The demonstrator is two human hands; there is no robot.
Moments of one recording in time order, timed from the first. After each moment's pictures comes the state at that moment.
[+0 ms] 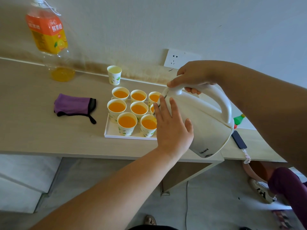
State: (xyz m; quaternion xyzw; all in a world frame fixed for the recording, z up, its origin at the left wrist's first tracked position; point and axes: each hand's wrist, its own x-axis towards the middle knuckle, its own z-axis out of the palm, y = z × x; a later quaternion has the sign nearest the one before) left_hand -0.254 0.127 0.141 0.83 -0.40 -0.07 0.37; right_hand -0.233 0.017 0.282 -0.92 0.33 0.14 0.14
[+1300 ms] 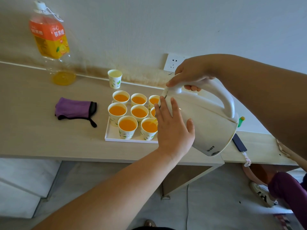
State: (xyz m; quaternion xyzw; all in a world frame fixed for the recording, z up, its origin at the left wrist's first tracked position) left_hand -0.252 0.130 0.151 0.81 -0.40 -0.06 0.41; right_hand -0.220 0.018 0.299 -0.92 0.33 0.18 0.10
